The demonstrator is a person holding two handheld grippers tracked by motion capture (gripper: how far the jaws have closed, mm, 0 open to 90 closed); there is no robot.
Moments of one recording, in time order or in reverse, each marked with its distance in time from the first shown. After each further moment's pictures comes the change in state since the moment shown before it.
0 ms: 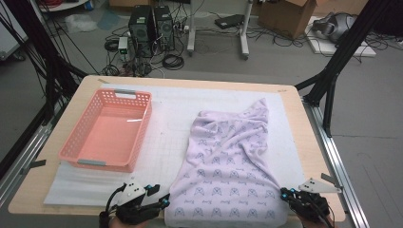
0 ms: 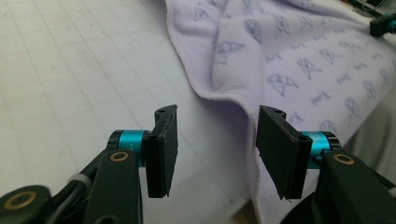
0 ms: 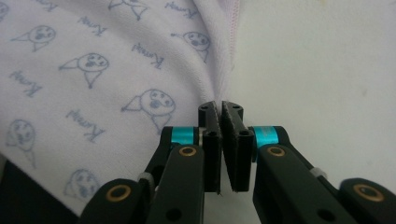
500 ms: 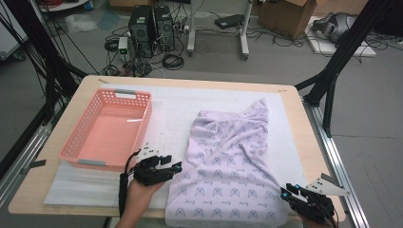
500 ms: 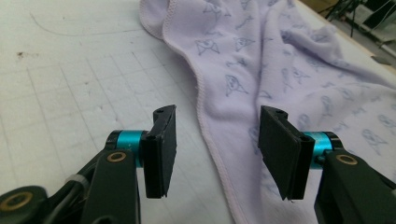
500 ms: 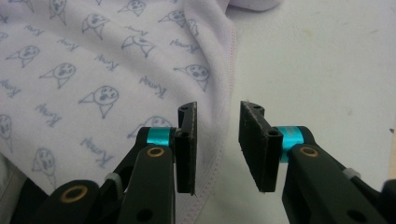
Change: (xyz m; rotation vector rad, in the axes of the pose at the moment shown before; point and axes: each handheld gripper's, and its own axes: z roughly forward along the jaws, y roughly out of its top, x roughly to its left) left arm 0.034 0.061 0.066 0.025 -0.006 -0.077; right arm -0.004 0.002 -0.008 -0.106 0.028 0.038
